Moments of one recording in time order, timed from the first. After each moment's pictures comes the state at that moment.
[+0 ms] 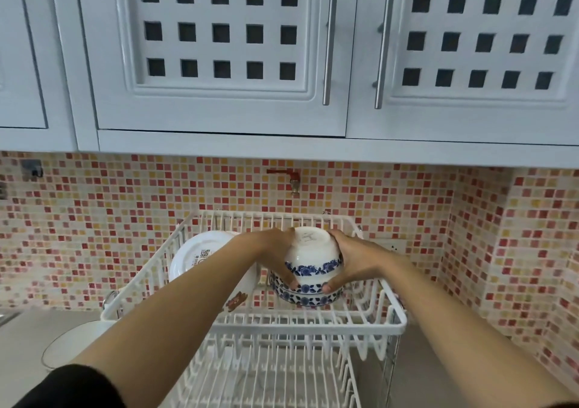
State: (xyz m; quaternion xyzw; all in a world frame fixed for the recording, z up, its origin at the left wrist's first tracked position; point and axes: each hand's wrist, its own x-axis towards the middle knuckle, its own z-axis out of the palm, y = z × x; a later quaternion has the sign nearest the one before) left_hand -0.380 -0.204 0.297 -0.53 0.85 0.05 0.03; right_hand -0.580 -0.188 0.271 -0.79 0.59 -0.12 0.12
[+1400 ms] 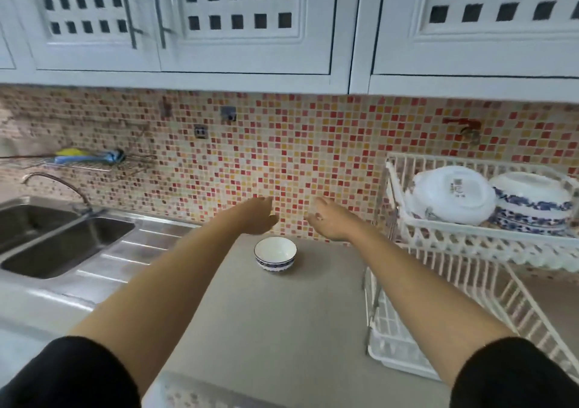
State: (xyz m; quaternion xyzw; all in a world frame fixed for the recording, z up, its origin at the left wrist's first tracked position) left_hand 0.117 -0.094 0.195 -0.69 0.72 0.06 -0.02; right_hand -0.069 -0.139 0.177 -0.83 0.53 -0.09 0.11
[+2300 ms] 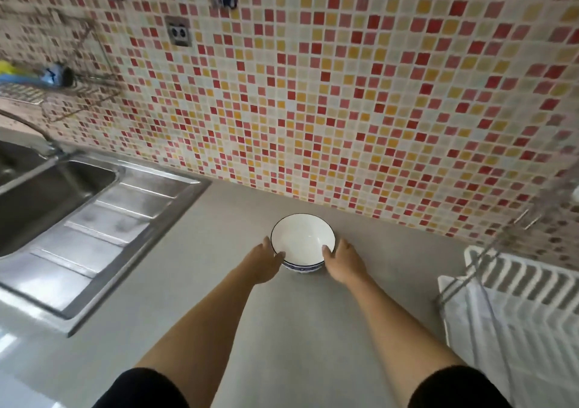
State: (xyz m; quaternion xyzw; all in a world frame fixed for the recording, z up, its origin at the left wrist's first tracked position) left_hand 0.165 -0.307 -0.028 -0.76 0.56 0.32 -0.09; right_hand -0.013 -0.356 -0.055 -0.63 0.70 -0.11 0.31
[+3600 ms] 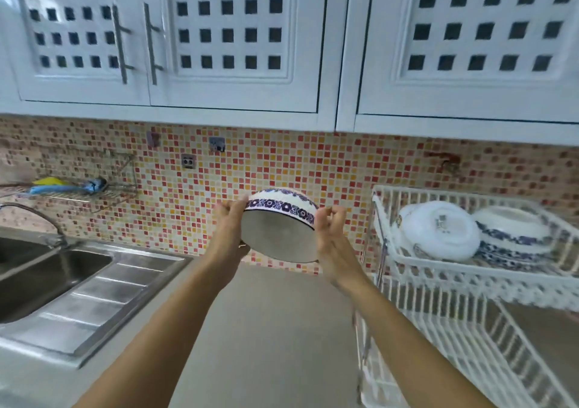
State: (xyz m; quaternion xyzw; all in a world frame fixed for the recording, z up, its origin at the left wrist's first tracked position) left_hand 0.073 -0.045 0.250 -0.45 0.42 0.45 -0.65; right_hand -0.099 -0.039 0.243 -0.71 0.44 -0.49 0.27
